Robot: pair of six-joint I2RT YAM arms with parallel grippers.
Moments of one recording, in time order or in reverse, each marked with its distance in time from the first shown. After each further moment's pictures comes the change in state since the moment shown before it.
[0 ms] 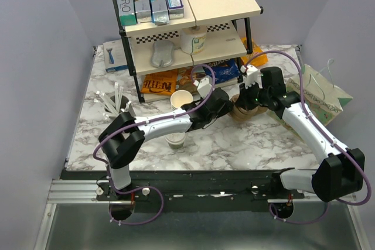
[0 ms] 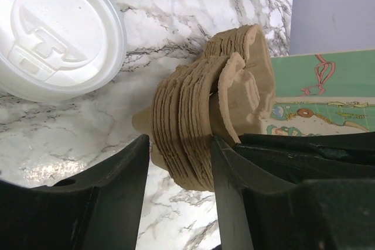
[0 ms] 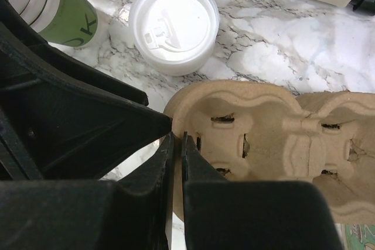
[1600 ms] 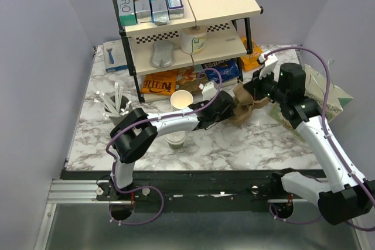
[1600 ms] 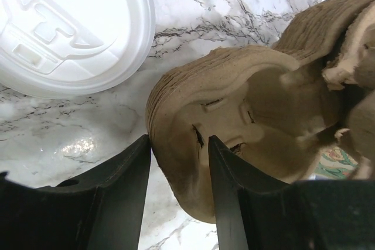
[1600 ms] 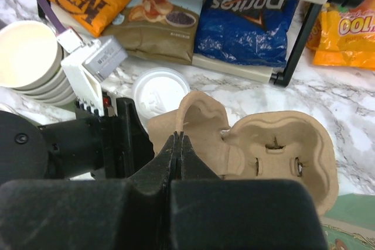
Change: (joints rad) left arm 0.004 0.121 0.058 -0.057 0.048 0.012; right arm -0.006 -0.198 0.057 0.089 0.078 0.048
